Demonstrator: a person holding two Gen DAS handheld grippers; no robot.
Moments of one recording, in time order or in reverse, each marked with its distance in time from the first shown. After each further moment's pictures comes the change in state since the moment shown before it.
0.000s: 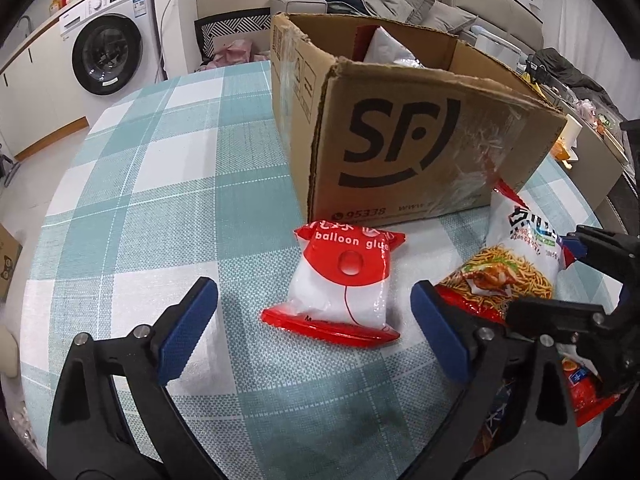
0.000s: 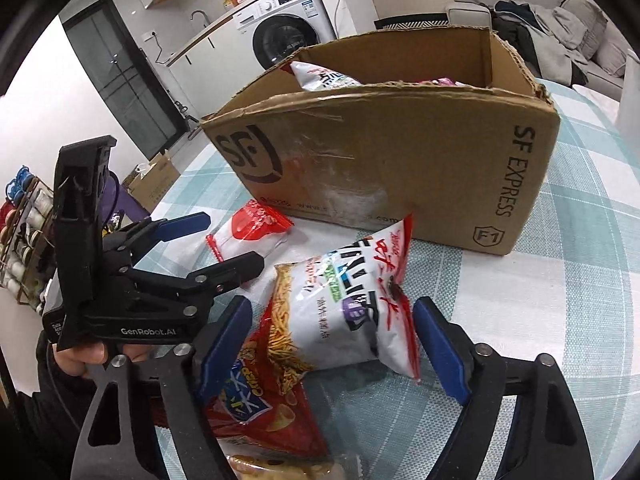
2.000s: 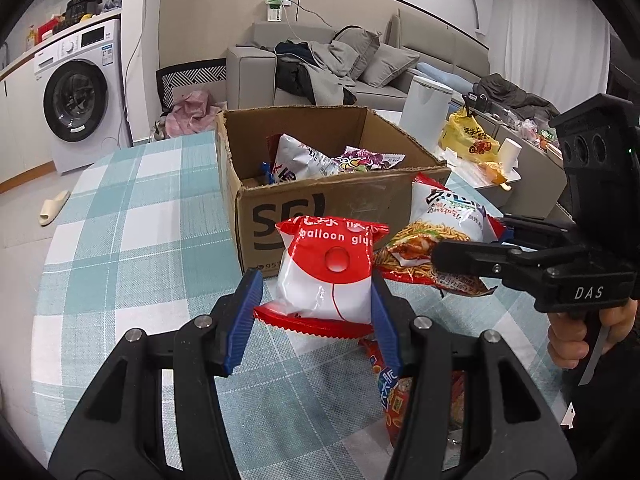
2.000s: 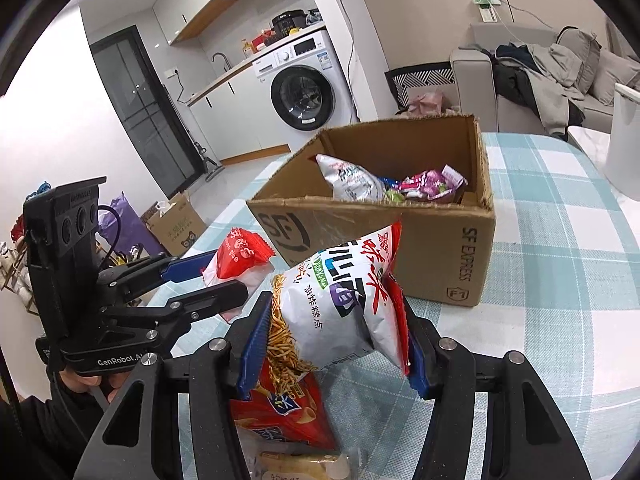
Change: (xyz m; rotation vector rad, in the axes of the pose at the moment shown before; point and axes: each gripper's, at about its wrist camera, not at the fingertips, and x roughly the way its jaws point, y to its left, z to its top) left arm -0.109 -0.041 -0.005 0.070 -0.187 -0.160; right arm -0.072 -0.002 0.006 -0.029 -0.199 0.052
